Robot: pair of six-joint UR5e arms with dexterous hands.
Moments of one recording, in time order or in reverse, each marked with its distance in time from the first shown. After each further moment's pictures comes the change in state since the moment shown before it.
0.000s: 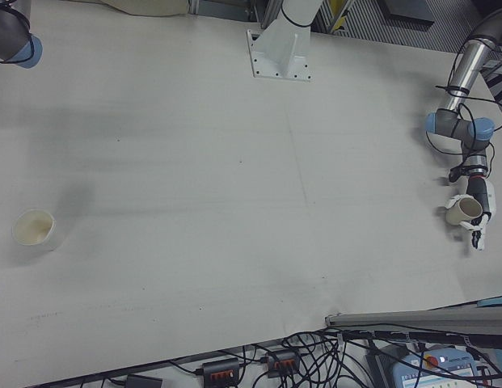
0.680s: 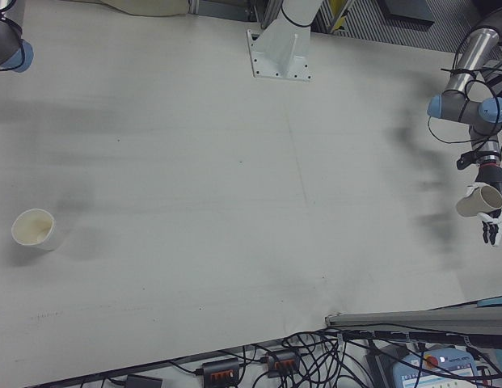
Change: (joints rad) left arm -0.030 0.008 -0.369 0.340 0.012 -0.207; right arm -0.014 0.003 -0.129 0.066 0.001 -0.001
